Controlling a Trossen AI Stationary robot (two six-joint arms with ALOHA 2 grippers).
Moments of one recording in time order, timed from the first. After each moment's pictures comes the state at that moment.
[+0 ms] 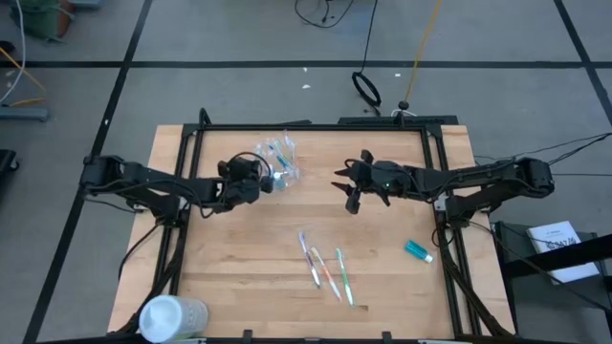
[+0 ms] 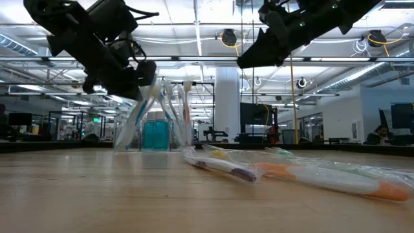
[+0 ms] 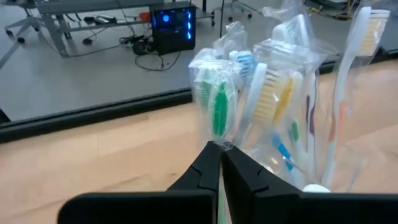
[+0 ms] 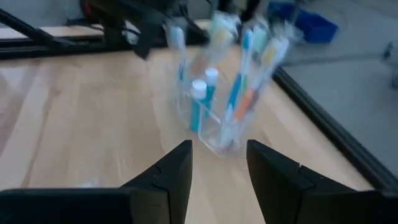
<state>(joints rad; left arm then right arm) 0.02 1.31 0.56 0.01 -0.98 -0.73 -0.08 1.25 0.73 0.14 0.23 0.05</state>
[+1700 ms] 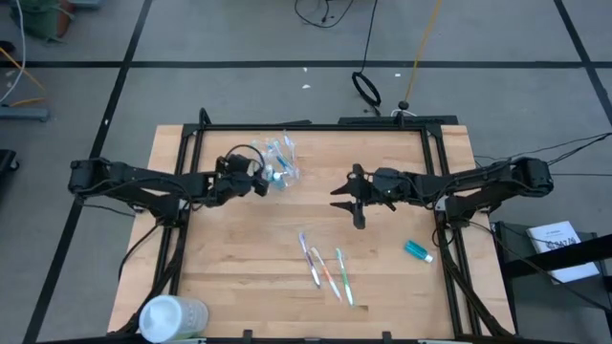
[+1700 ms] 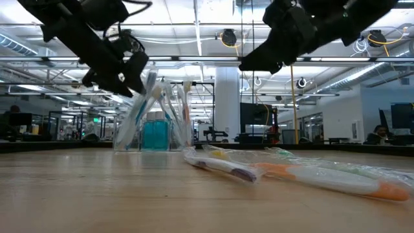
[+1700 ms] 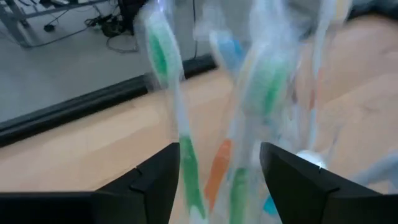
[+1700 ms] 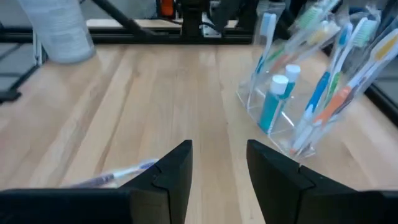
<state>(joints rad) 0.08 1.19 0.56 -0.09 -0.78 -0.60 -0.04 1.26 0.65 0.26 -0.03 0.01</state>
